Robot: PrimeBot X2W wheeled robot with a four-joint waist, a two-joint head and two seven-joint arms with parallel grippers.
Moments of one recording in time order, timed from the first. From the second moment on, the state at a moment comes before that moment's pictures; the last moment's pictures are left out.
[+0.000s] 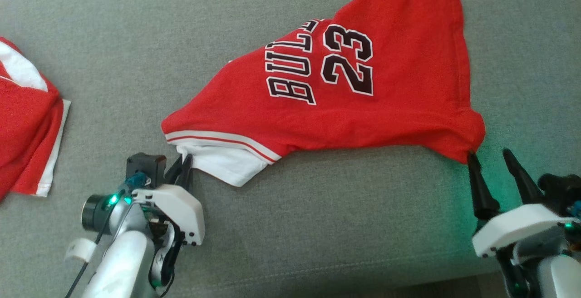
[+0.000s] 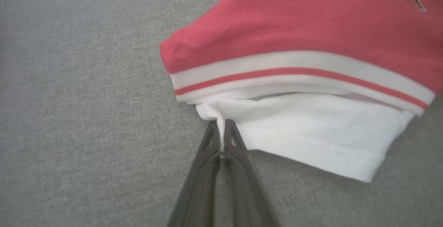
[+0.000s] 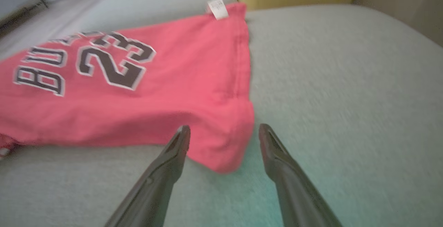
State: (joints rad) left arm -0.21 0.18 -0.34 0.31 -0.24 0.08 0.11; right arm 0.02 -0.11 -0.04 0.03 0.21 0.13 0.12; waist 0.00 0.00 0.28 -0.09
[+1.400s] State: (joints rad) left arm -0.24 0.25 -0.23 -0.42 -0.21 0.19 -0.12; right arm -0.14 -0.25 -0.12 -0.39 0.29 0.13 0.20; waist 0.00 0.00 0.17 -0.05
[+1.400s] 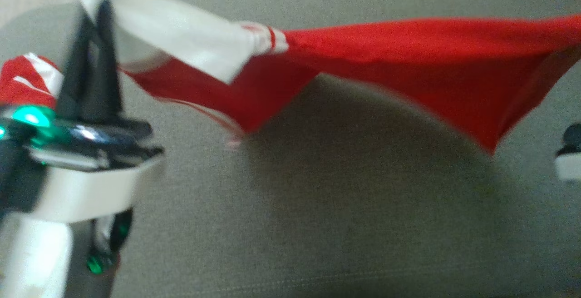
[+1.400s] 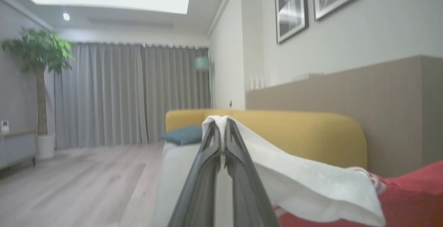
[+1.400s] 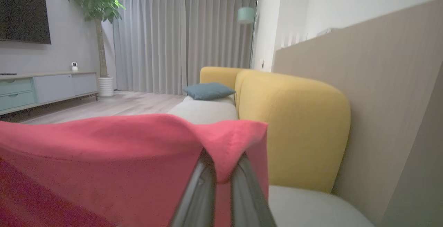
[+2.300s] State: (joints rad) left arm -0.96 0.15 -0.24 0.26 -0.30 0.07 -0.19; right arm -0.77 -0.29 0.06 0.11 0.51 0.13 0.20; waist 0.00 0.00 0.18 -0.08
